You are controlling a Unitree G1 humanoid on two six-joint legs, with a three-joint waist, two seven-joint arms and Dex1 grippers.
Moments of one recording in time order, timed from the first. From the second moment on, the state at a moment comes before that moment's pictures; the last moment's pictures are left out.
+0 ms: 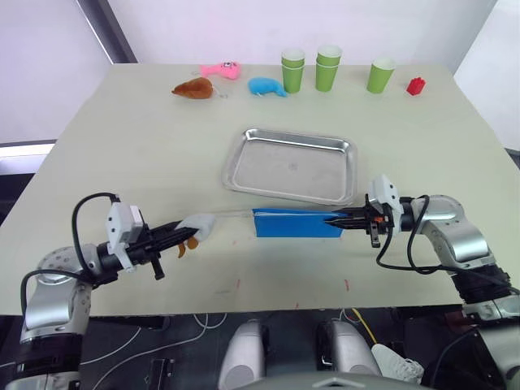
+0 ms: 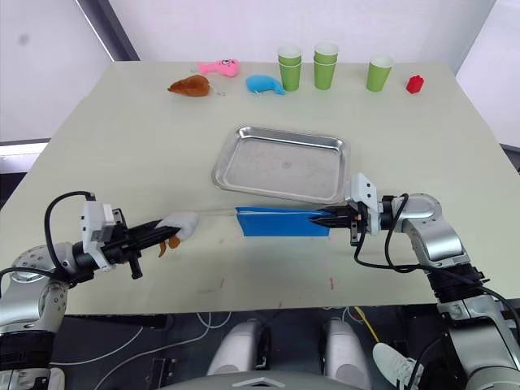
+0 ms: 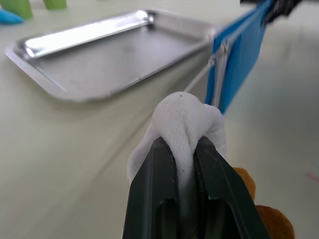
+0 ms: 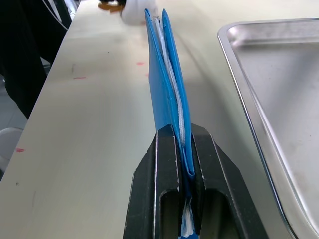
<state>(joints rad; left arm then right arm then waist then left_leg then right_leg) -0.01 0.76 0.25 0.15 -0.45 -0.01 -1.26 -0.47 -0.57 0.18 0.12 0.36 0.19 1.29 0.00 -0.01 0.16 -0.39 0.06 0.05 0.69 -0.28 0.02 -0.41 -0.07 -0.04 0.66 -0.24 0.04</state>
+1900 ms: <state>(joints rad) -0.14 0.85 0.17 0.49 -0.35 -0.36 -1.37 -0.40 -0.45 0.13 0.10 0.45 0.20 1.30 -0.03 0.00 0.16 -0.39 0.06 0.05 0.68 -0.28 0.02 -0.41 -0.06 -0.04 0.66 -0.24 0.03</state>
